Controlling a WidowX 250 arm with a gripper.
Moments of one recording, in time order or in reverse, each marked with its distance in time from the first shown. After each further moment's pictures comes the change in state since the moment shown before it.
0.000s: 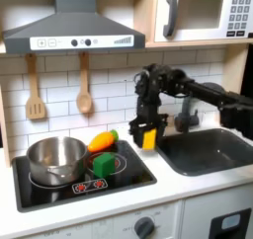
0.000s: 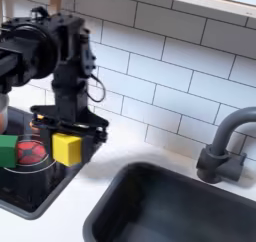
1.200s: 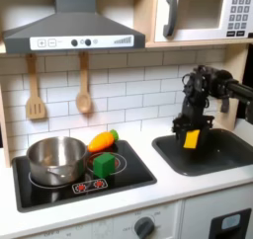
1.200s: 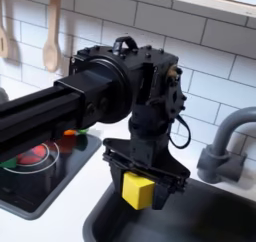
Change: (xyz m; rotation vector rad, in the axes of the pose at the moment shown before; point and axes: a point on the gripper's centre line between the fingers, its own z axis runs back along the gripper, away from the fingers) arm -0.036 -0.092 -0.002 -0.029 -0.053 -0.209
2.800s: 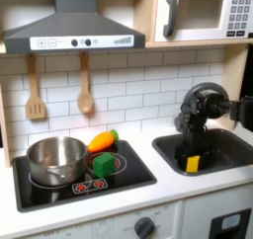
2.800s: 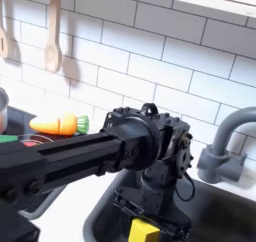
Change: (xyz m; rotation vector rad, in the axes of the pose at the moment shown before) arm -0.006 -0.014 -0.079 0.013 0.135 -0.015
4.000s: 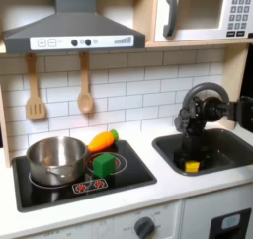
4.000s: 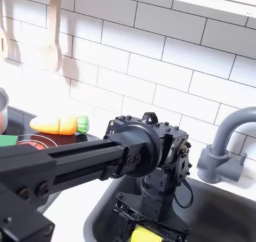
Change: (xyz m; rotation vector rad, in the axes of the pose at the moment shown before) arm 0.000 0.000 -0.012 0.000 0.015 -0.022
